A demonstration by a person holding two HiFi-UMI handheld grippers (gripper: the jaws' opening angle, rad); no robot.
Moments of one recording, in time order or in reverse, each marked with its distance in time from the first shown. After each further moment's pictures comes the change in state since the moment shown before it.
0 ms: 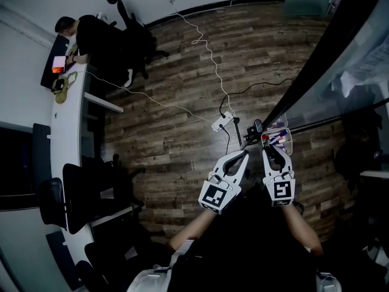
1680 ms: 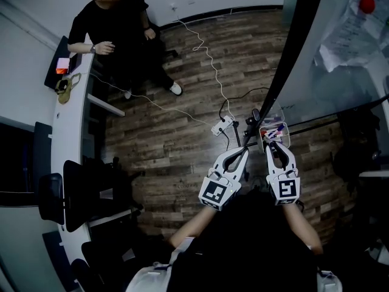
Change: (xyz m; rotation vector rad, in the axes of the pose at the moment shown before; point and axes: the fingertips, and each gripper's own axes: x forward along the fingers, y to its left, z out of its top) left arm -0.017 -0.017 0.010 0.035 -0.047 -0.003; right arm -0.035 -0.001 0.032 0.034 -0.139 -0.013
